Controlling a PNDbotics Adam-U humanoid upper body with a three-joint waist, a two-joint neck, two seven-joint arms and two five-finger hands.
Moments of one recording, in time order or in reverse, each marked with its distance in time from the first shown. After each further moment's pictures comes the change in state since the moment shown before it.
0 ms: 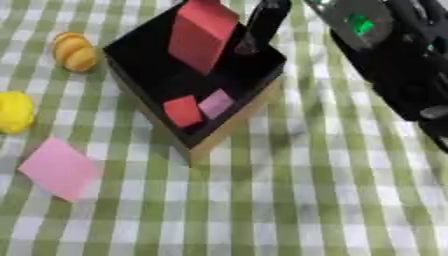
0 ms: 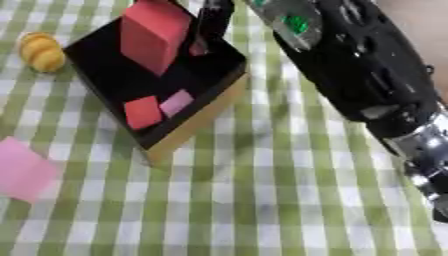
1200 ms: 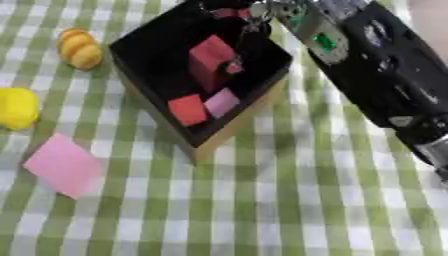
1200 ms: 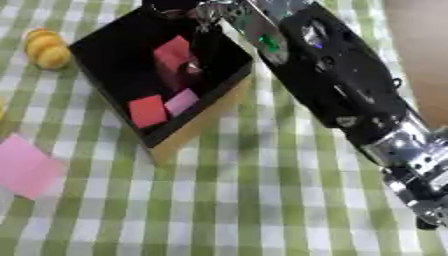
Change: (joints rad) left arm -0.007 0.000 0.000 0.000 0.002 -0.001 0.001; right arm 0.003 0.030 -0.009 0.033 0.119 -0.041 -0.033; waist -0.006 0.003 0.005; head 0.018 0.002
